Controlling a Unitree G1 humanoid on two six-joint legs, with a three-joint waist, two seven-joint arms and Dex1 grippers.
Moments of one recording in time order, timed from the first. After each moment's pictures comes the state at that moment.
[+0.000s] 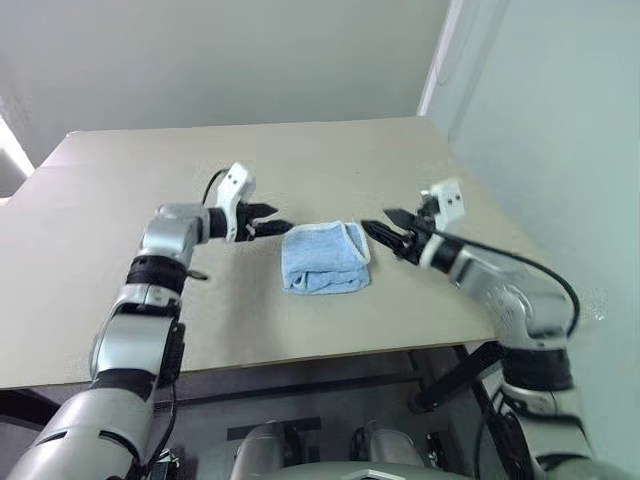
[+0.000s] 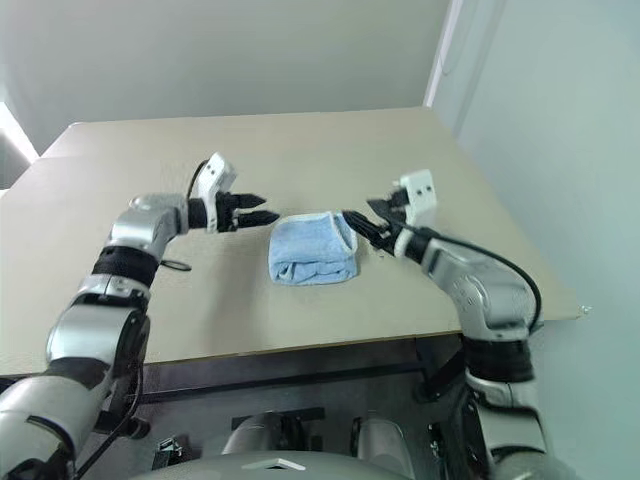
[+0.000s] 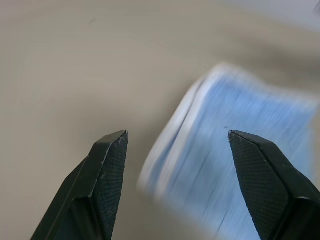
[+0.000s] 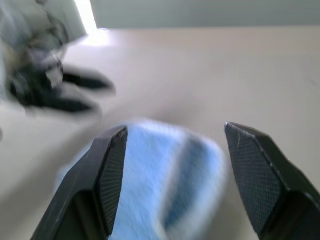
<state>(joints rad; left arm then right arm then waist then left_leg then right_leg) -0.88 0.46 0.00 0.87 -0.11 0.26 -1.07 -0.52 -0.31 -0.08 -0.12 0.50 0.78 0.49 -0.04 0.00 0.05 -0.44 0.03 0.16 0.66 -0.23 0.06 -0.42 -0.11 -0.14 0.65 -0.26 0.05</state>
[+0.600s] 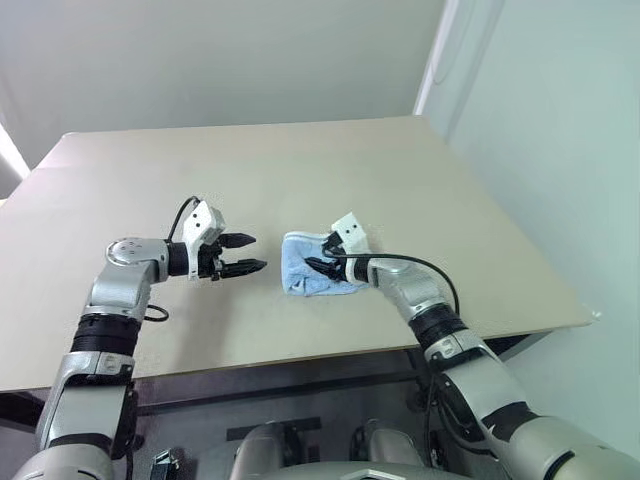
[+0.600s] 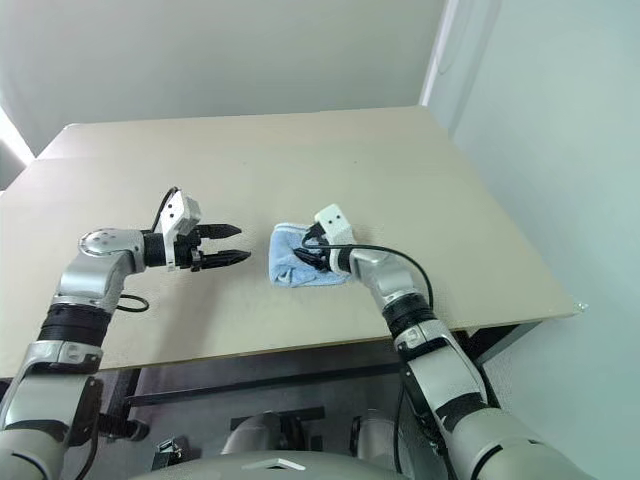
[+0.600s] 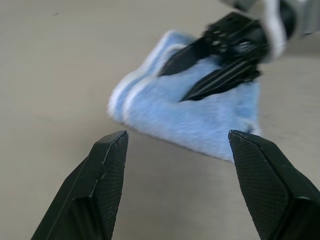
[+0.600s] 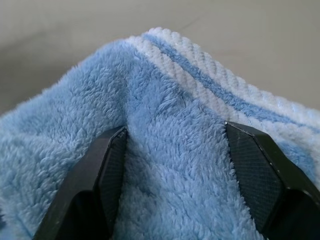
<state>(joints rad) -0.55 0.61 0.00 0.39 -0.22 0.23 -1.26 -0.76 -0.09 0.23 0.77 0.10 0.28 0.58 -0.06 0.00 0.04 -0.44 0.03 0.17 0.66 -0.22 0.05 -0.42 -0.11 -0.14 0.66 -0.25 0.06</state>
